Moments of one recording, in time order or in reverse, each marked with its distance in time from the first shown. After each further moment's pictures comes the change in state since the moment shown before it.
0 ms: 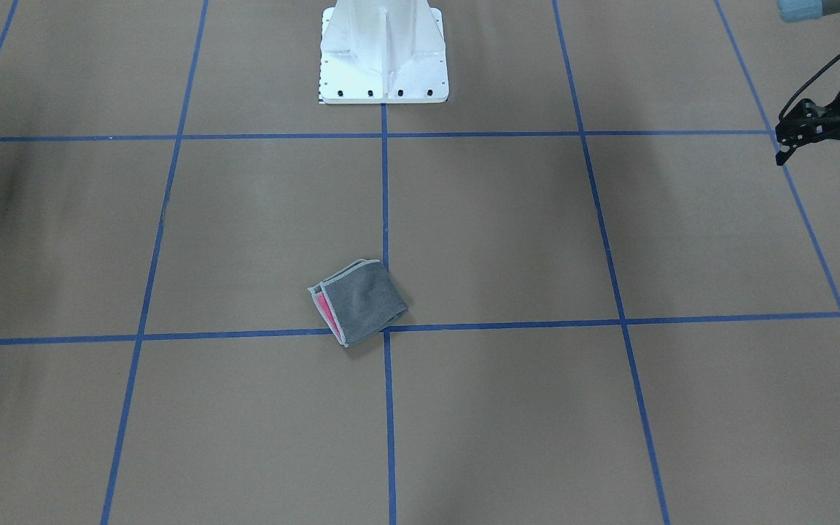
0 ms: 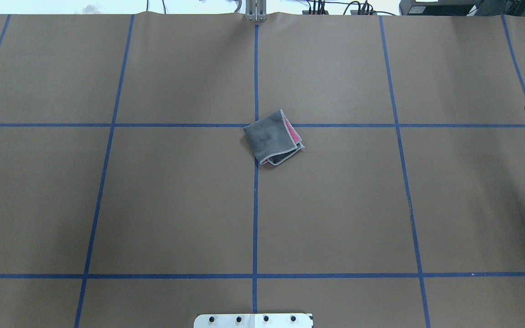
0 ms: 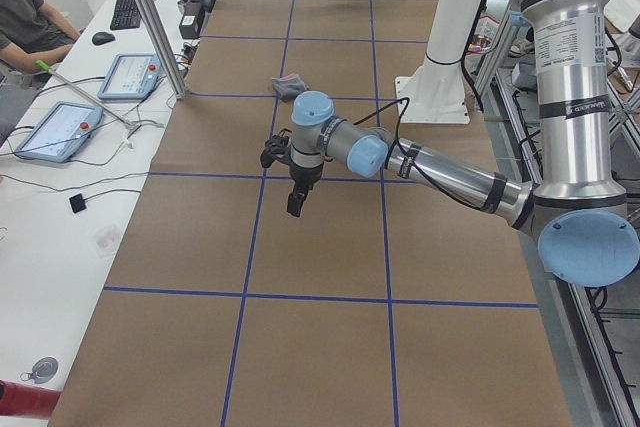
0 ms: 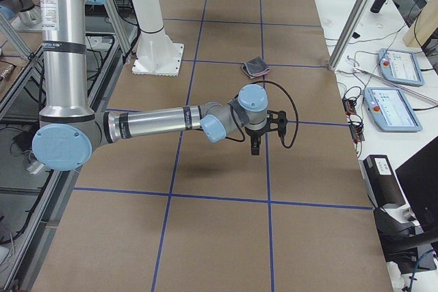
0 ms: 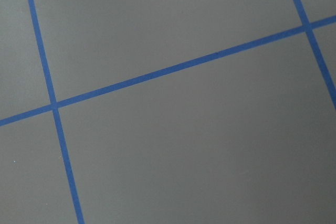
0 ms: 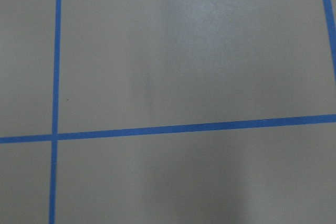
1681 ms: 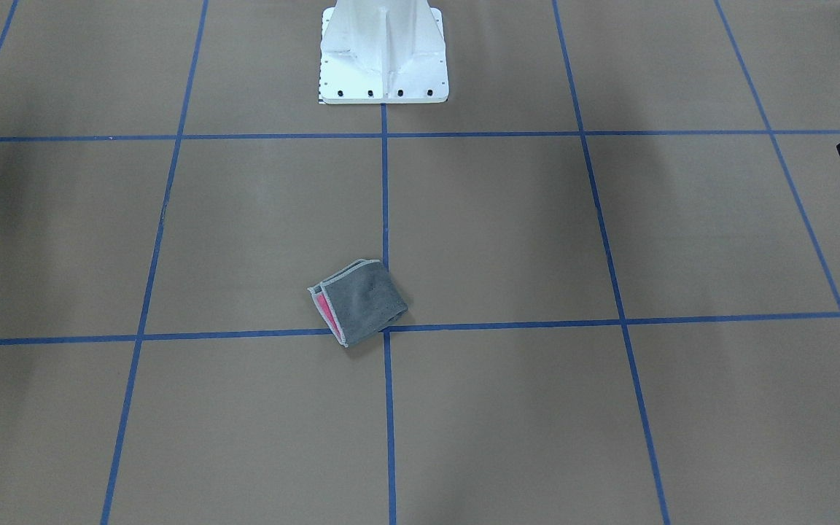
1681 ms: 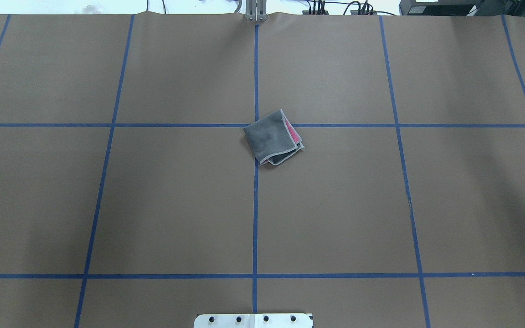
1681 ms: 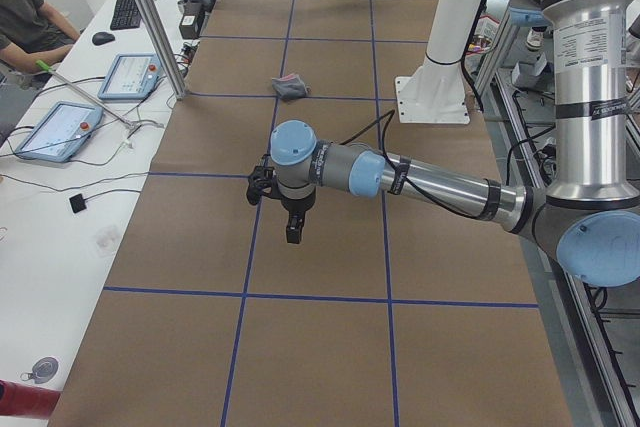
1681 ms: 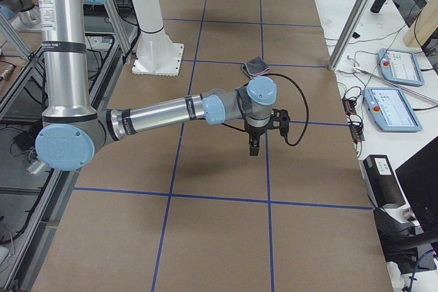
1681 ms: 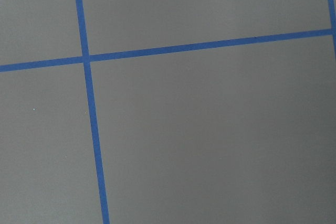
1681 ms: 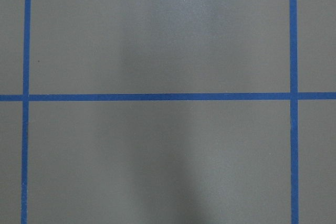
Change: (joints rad) left arm -0.200 -0.027 0.104 0.159 -0.184 0.097; right arm 0.027 0.035 0.077 -0.337 0.003 -0.186
